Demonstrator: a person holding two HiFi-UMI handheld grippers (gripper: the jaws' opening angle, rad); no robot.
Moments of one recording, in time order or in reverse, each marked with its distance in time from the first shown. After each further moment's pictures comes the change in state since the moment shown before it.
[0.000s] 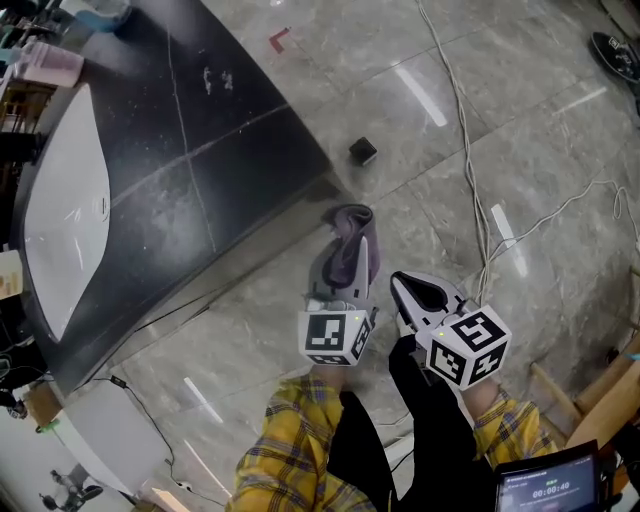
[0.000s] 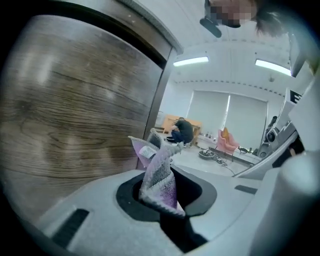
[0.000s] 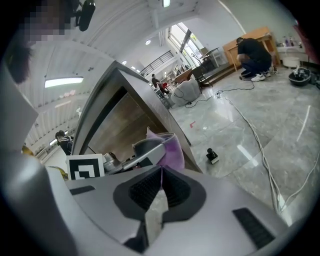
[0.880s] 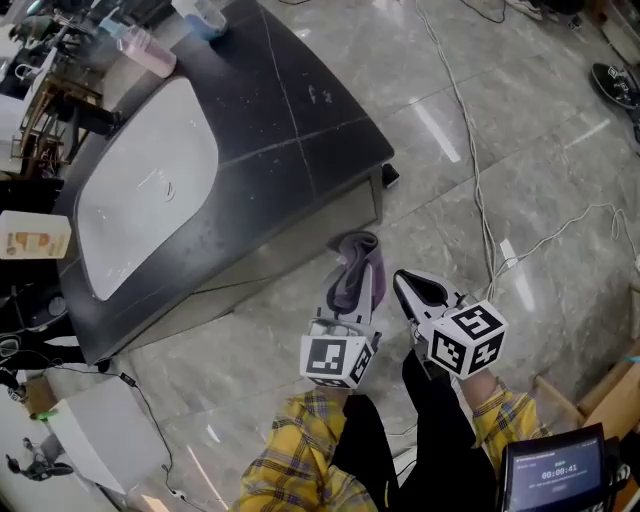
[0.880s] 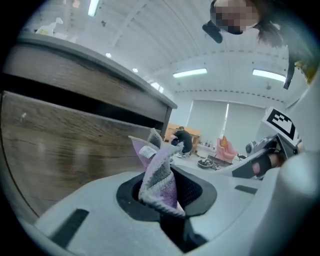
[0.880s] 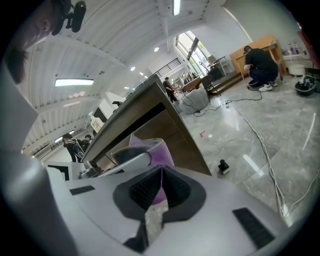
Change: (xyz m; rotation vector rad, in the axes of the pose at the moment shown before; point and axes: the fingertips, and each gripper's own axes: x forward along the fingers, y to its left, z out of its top) left arm -0.122 -0.010 0.084 -0.003 -0.086 0.007; right arm -0.031 0.100 0.033 -0.060 -0.080 0.048
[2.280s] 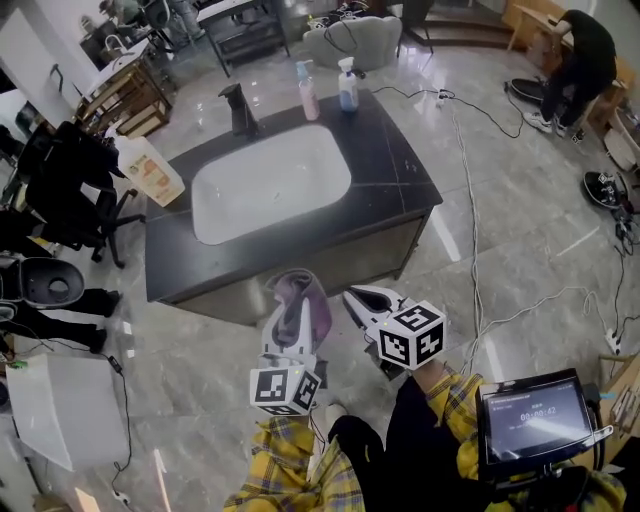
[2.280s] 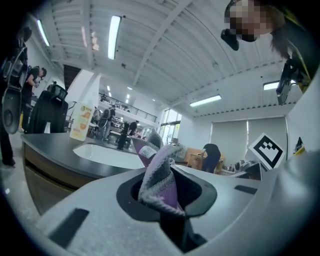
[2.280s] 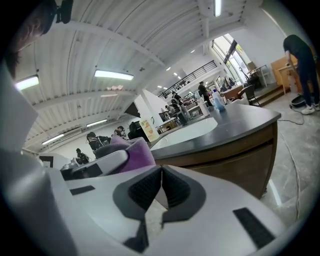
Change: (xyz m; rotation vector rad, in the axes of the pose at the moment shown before) left arm -0.318 0.070 0.196 -0.029 -0.287 0.279; right arm -0.020 0.322 0.034 -0.259 -0.009 0.278
